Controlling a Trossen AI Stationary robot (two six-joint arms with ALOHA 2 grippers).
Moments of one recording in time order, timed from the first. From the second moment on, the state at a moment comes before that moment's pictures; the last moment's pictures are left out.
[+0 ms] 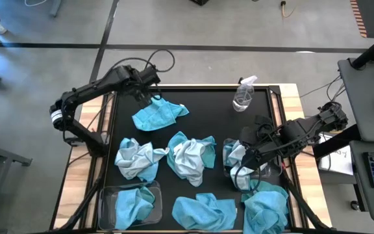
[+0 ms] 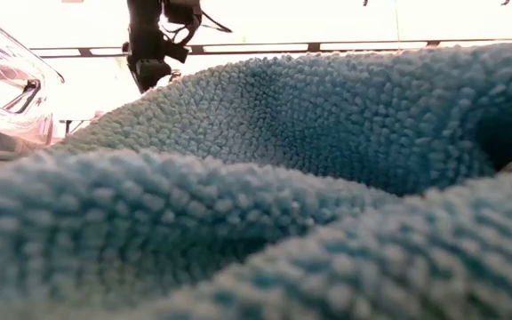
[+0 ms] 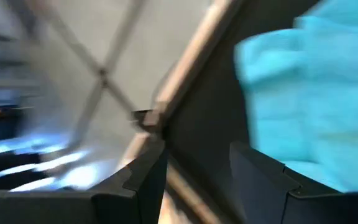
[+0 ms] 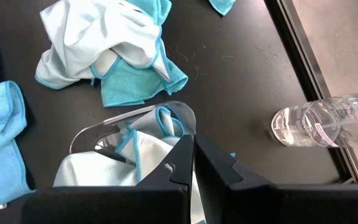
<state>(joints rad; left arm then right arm) 0.52 1.52 1.53 -1.34 -0.56 -0.01 0.45 1.44 1.68 -1.55 0.47 0.70</state>
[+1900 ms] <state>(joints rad) 0.68 1.52 1.07 -0.85 0.27 -0.02 0.45 1.44 1.43 -1.51 0.47 0.64</state>
